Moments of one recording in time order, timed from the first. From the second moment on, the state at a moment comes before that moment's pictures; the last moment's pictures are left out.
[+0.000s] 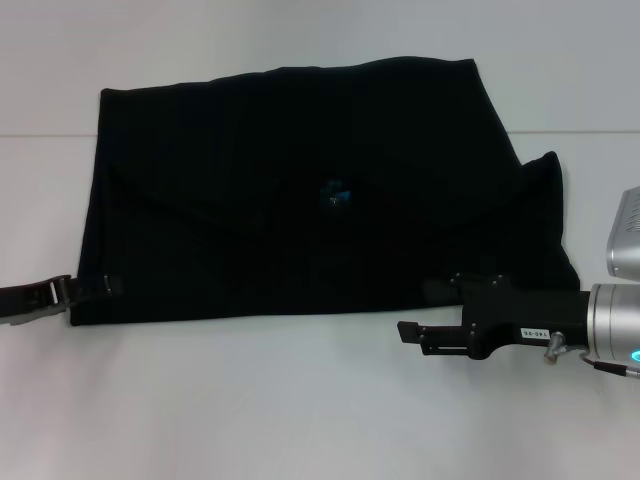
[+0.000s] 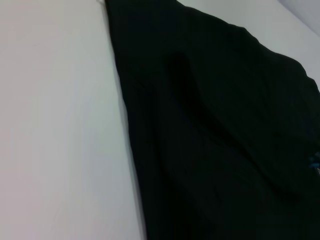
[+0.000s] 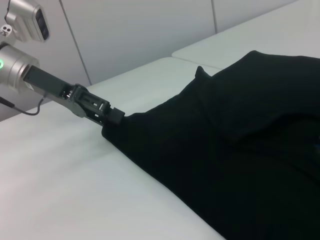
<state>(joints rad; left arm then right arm) -0.49 -1.94 0.63 0.53 2.15 1.15 -2.14 0.59 2.09 -0.87 -0.51 -1.96 -1.27 1.36</state>
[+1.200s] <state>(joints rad) -0.51 -1.93 0.66 0.54 2.18 1.18 -2.17 0.58 1.99 -0.87 -0.85 -2.20 -1.29 2.25</state>
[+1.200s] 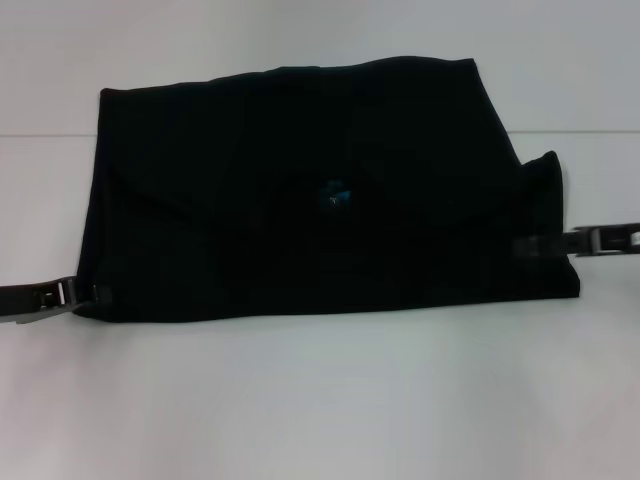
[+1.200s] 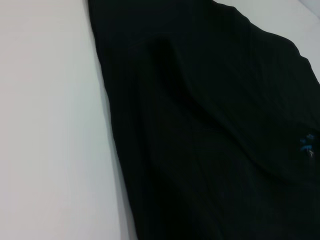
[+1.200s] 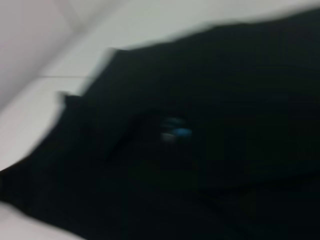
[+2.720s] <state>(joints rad) -0.53 -1.93 0.65 0.55 2.17 1.18 -2.16 0.84 2.02 -0.84 -0.66 -2.73 -1.14 2.66</state>
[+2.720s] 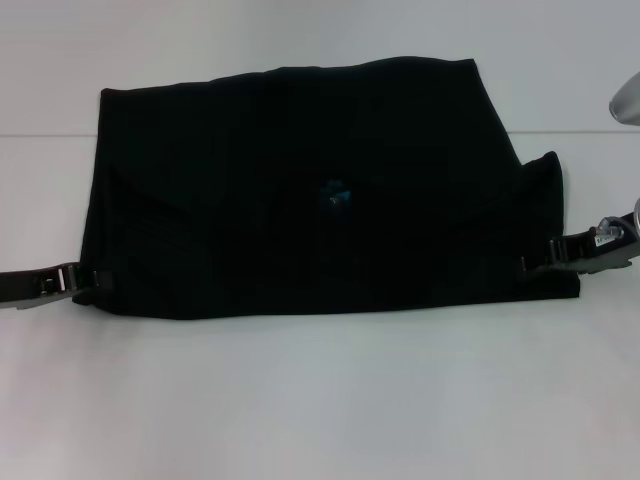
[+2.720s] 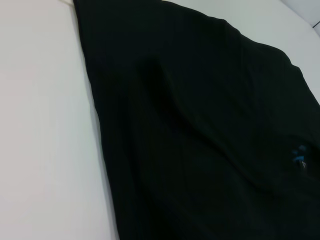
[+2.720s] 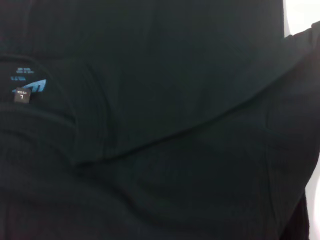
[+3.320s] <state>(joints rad) -0.52 -1.93 0.65 0.55 2.17 1.18 -2.16 0.83 2.02 -0.84 -0.66 -2.73 -1.14 2.66</state>
